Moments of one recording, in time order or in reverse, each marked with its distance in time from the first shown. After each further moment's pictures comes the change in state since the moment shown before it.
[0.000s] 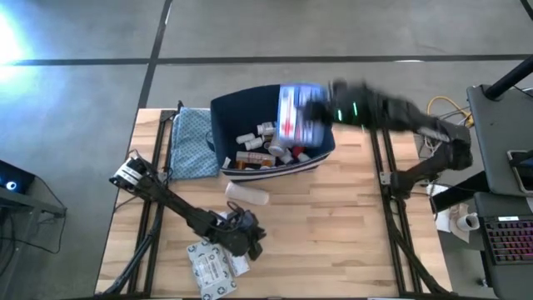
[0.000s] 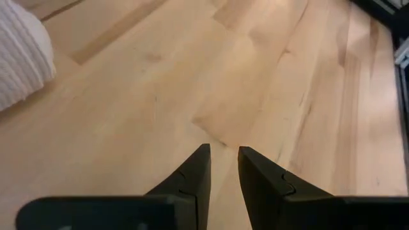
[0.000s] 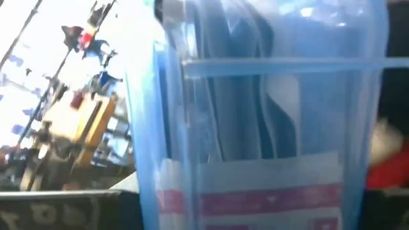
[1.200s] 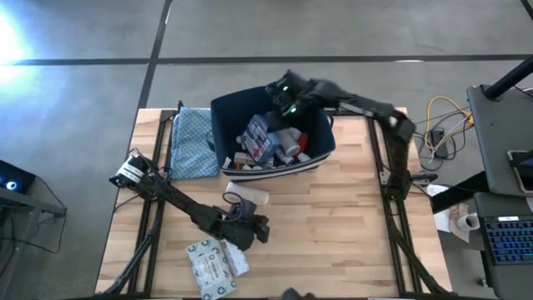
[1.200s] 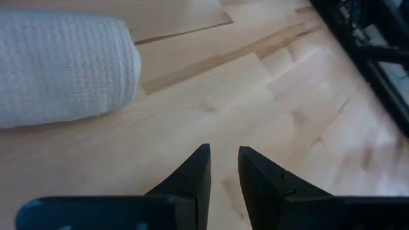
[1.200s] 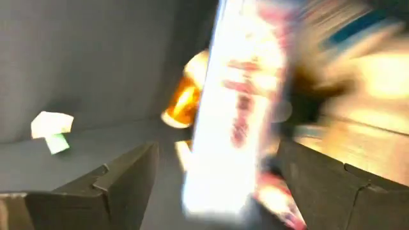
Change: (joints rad) left arm 0.057 0.001 0.047 -0.102 -0.144 -0.358; right arm -0.447 0.579 0.060 0.006 -0.947 -0.494
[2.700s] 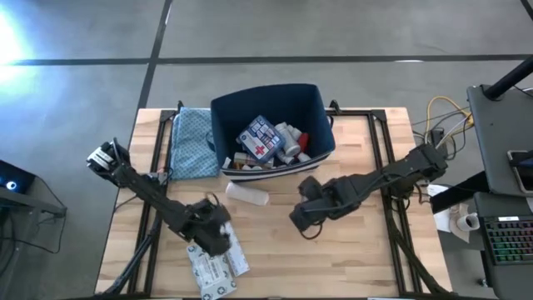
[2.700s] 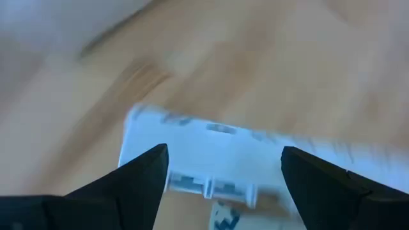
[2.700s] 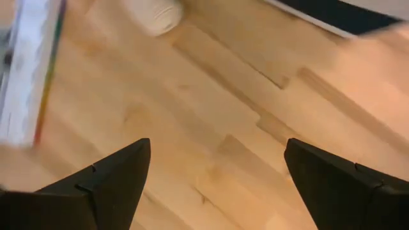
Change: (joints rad) left arm -0.153 -0.302 -0.021 -0.742 0.311 0.043; right arm 0.923 -0.268 -0.178 -0.428 0.834 0.702
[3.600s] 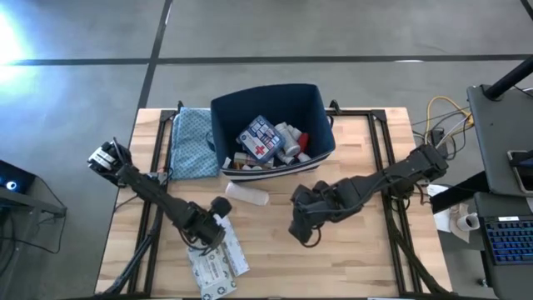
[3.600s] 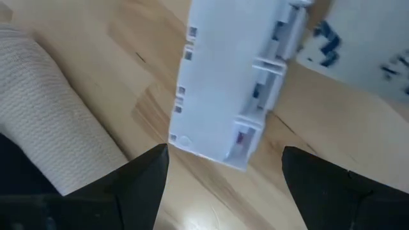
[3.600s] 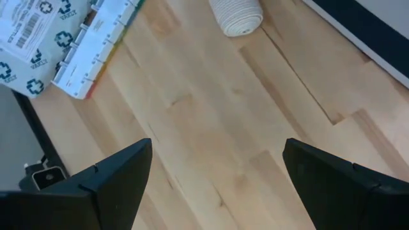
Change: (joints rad) left arm 0.045 0.005 -0.054 -0.114 0.045 1.595; right arm 0.015 0.000 0.002 0.171 -0.063 -0.319
